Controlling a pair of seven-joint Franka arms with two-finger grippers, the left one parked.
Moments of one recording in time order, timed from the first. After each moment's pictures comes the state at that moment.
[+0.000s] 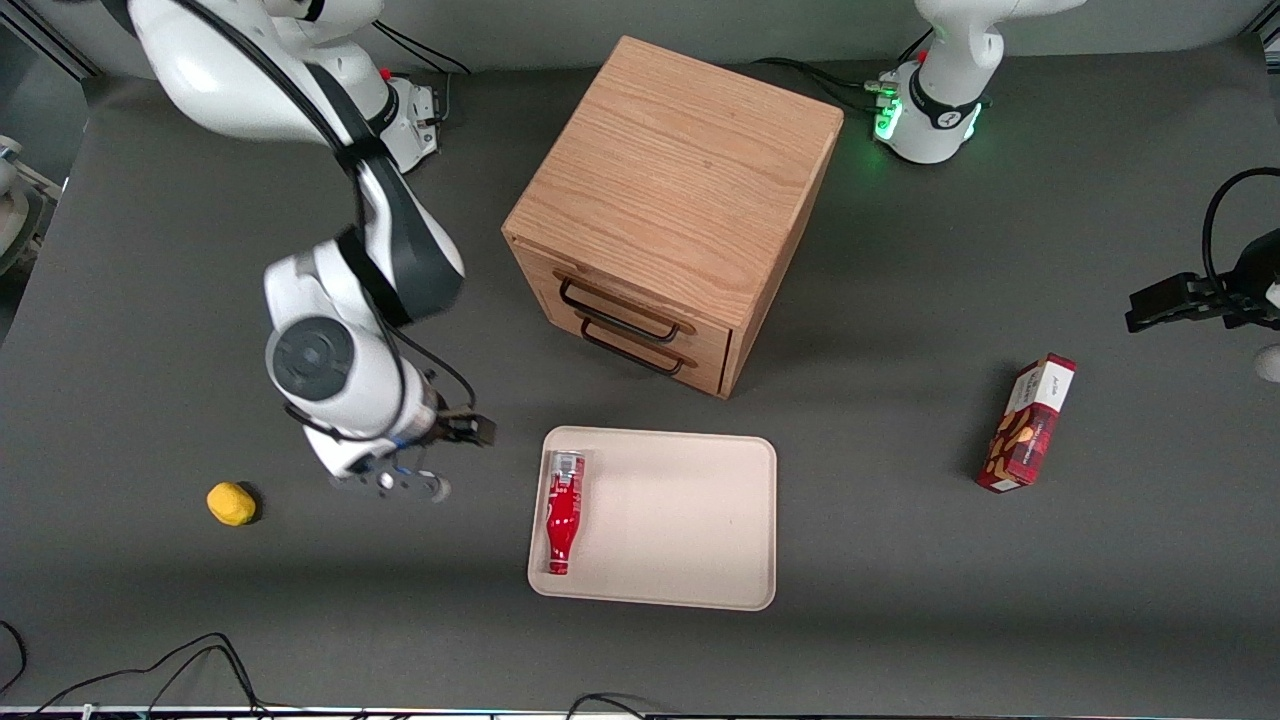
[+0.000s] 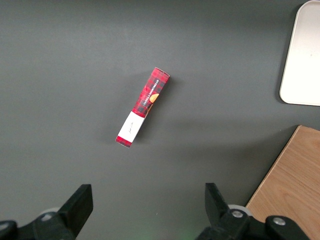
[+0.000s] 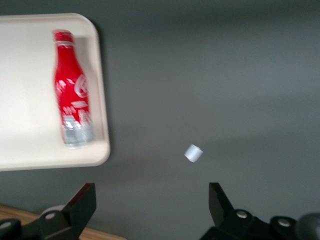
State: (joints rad) arm 0.31 0.42 0.06 -1.55 -0.05 1.90 0.53
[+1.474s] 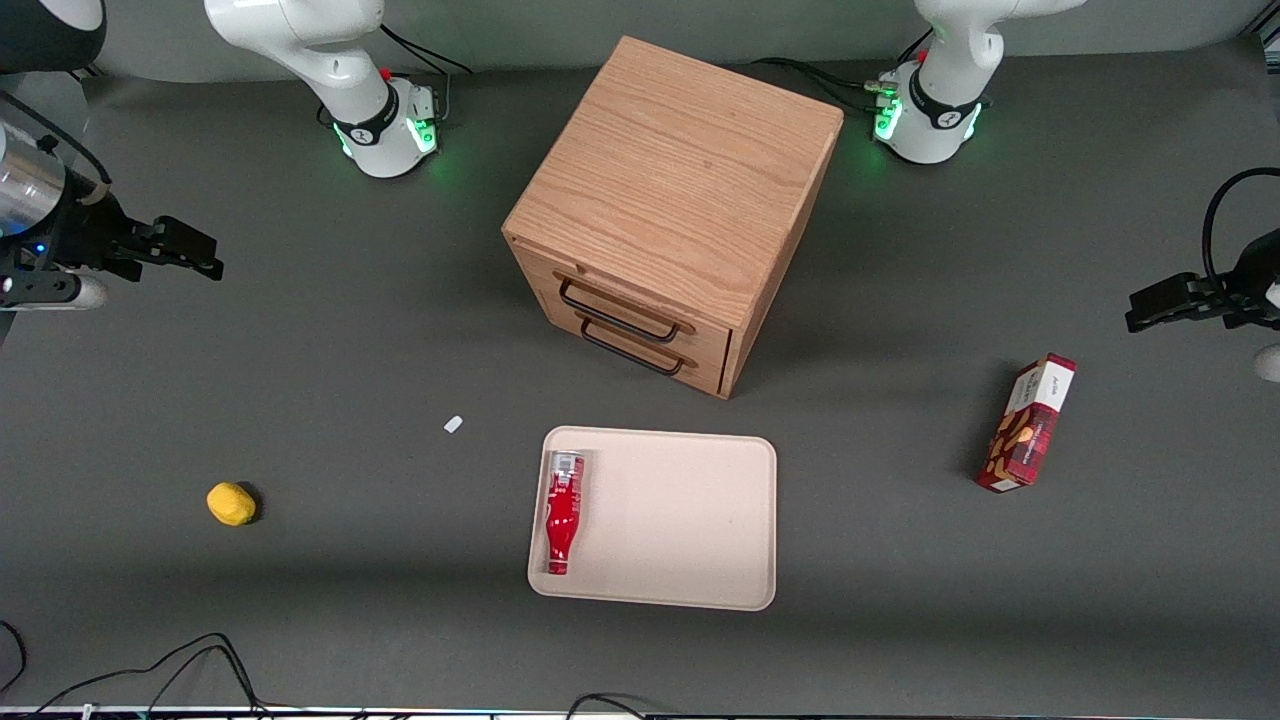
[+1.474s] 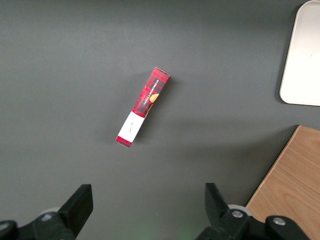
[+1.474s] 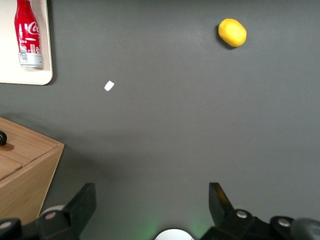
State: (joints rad) arm 0.16 -0.05 -0.13 -1.66 0.01 1.51 0.07
